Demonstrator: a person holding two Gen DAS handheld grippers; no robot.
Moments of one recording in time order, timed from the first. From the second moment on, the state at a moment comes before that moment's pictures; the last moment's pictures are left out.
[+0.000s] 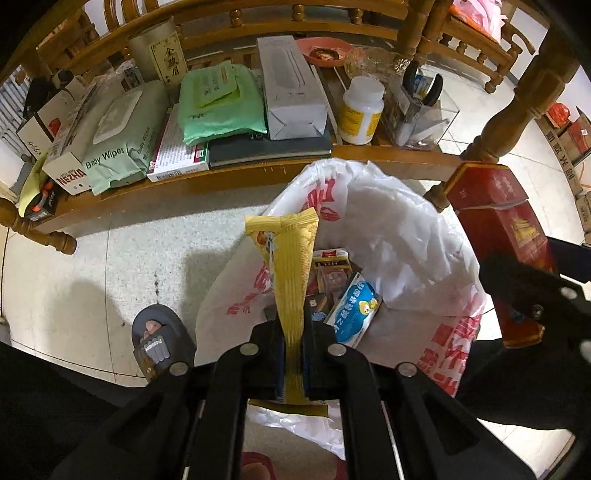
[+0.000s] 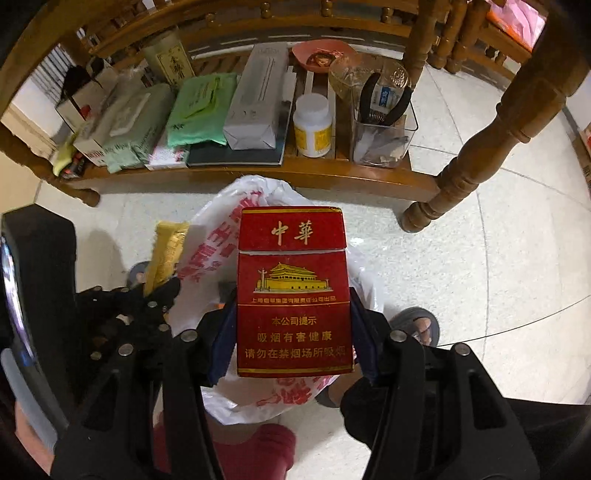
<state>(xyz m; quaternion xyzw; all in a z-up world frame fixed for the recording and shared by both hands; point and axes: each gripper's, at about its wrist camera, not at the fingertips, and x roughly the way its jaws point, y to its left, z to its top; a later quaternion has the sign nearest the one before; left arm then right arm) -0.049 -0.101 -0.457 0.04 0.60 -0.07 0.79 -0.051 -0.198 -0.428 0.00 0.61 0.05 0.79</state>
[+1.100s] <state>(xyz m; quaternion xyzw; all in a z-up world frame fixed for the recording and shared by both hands) -0.053 -0.098 -0.473 0.05 0.61 -0.06 0.79 -0.045 -0.192 -0.455 0.03 0.63 0.03 0.77</state>
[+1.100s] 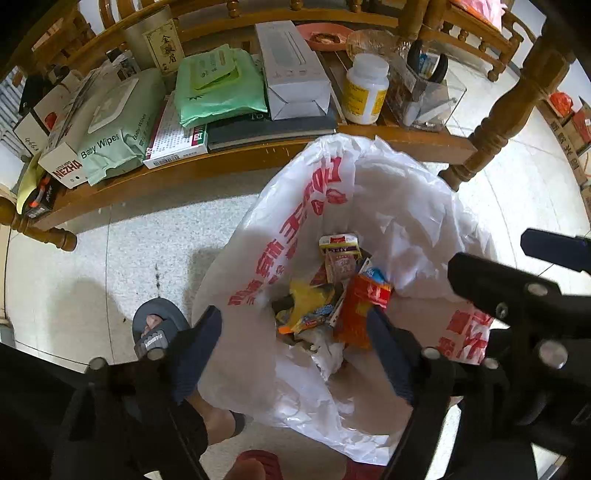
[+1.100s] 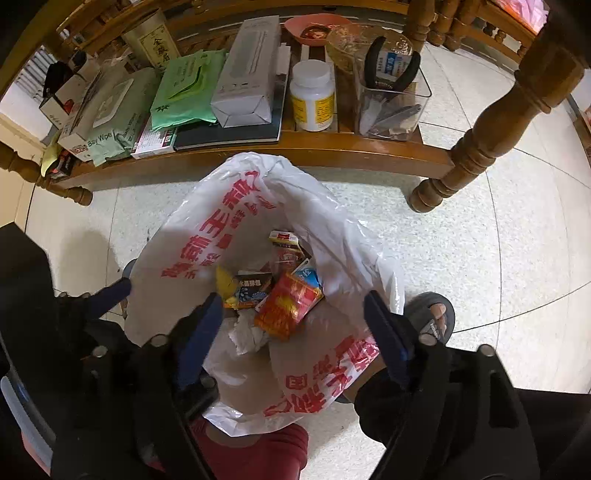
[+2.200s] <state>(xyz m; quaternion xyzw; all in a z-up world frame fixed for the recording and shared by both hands) -0.056 -0.080 -0.351 0.01 0.51 -0.06 0.86 -0.071 -0.220 -0.339 0.09 0.56 0.03 0.82</state>
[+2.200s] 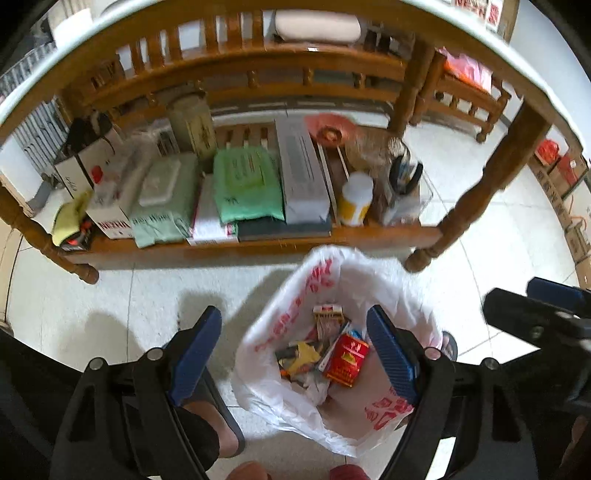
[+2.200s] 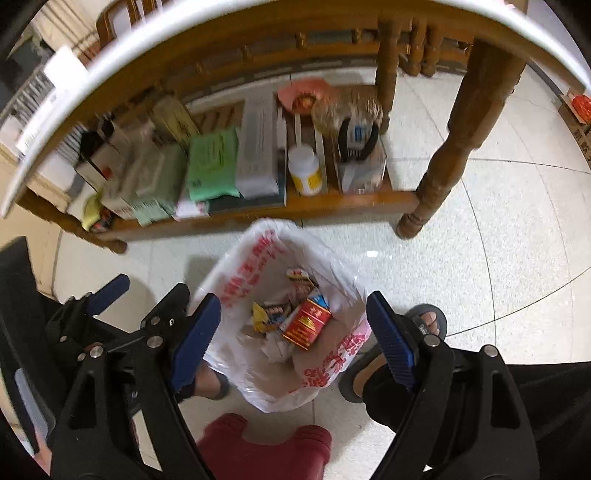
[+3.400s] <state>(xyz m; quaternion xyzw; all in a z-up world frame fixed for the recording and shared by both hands) -0.048 -0.017 -0.115 0.05 0.34 0.02 0.94 -0.086 -0.207 -0.098 0.02 0.35 0.02 0.94</state>
